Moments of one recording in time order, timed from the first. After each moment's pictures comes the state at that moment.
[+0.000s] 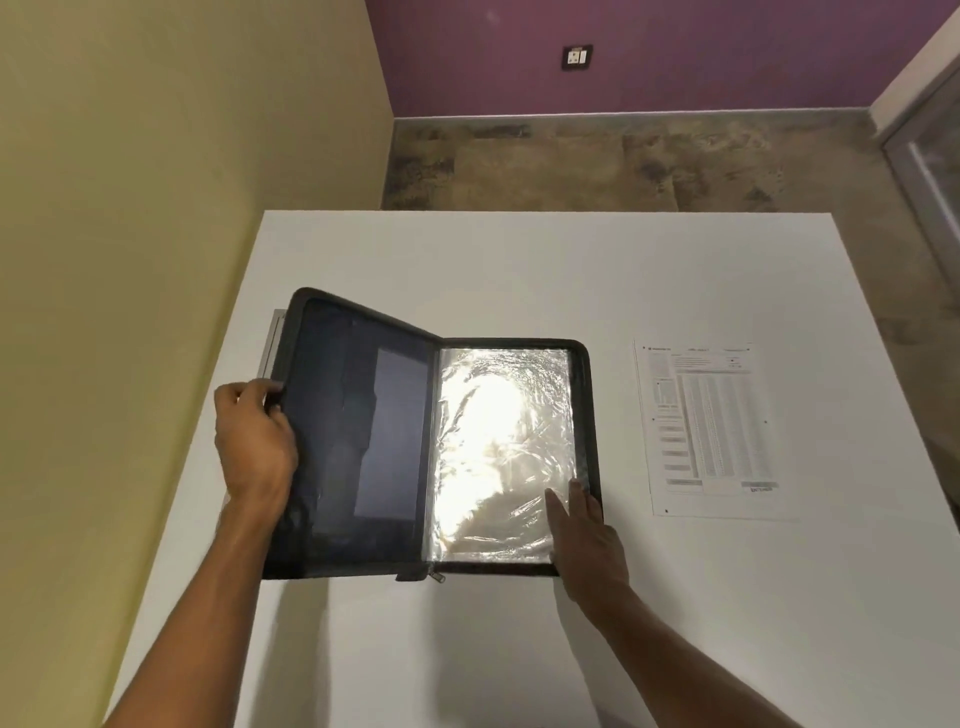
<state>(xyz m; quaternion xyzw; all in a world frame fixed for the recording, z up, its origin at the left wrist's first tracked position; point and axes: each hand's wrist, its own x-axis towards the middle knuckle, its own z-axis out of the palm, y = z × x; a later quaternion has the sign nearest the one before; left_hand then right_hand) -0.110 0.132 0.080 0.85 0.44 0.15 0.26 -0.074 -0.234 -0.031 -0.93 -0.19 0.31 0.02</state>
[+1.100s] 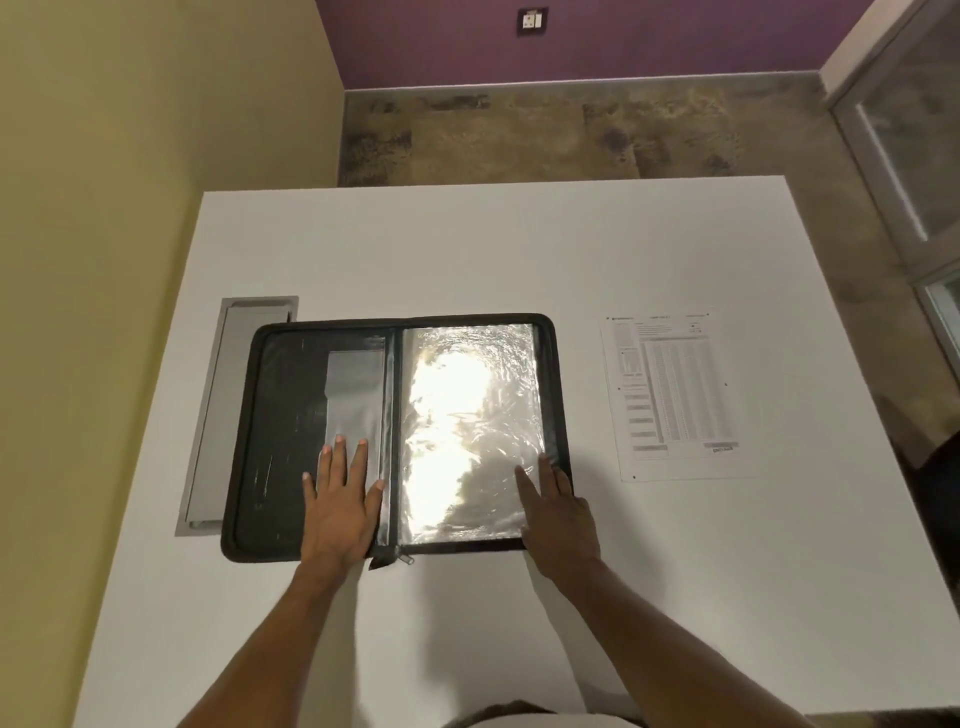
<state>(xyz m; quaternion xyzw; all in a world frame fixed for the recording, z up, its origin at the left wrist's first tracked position) -0.165 0.052 -0.076 0.95 0.23 -0.18 0.14 -0.081 -0.241 -0.044 -0.93 -0.20 0.30 0.02</state>
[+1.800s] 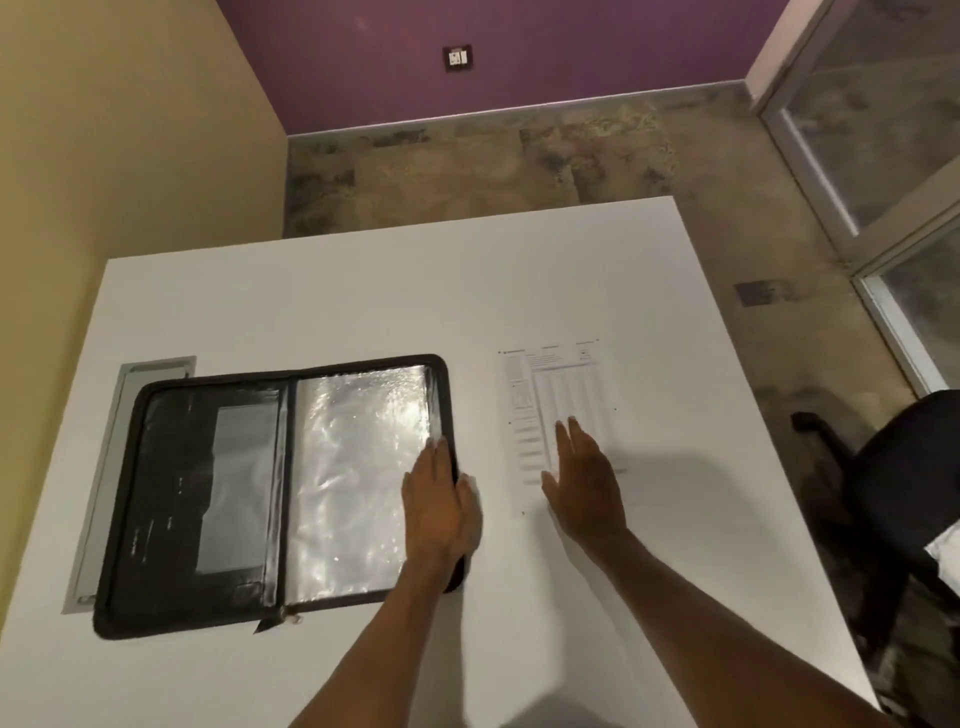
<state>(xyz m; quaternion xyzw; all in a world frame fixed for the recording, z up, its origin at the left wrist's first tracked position) -0.020 -0.221 -0.033 0.93 0.20 -0.07 0.30 0.050 -0.418 -0.029 -0.97 -0.10 0.16 0.16</state>
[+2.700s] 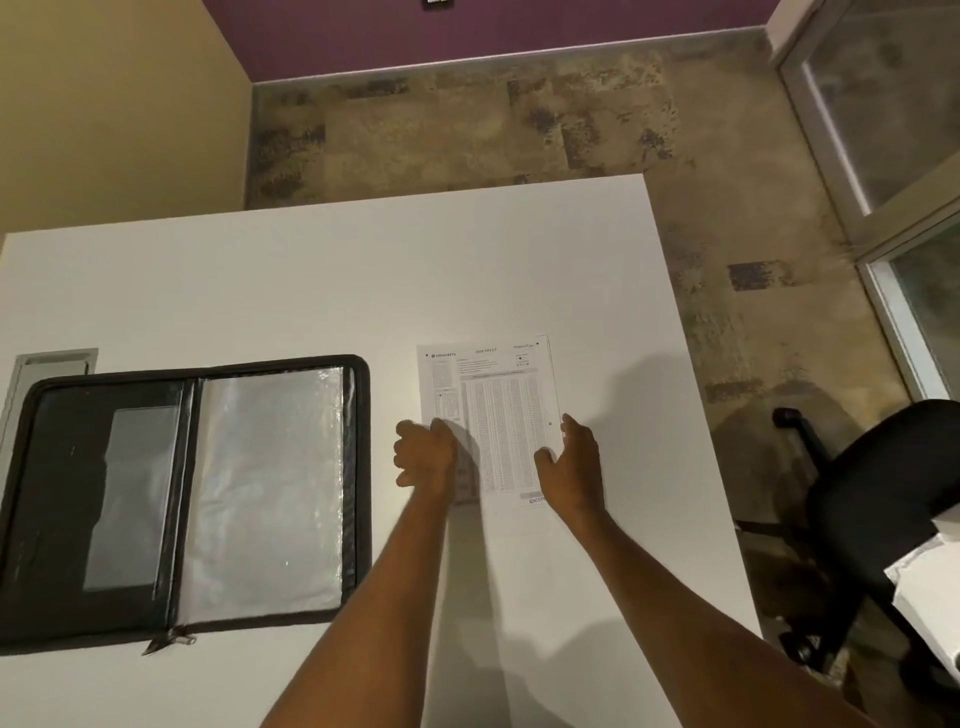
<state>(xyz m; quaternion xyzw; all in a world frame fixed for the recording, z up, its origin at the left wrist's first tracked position) 0.139 -0.324 -0.050 0.68 0.60 -0.12 0.41 0.141 -0.499 -0.056 -0.89 0.11 0.22 0.38</state>
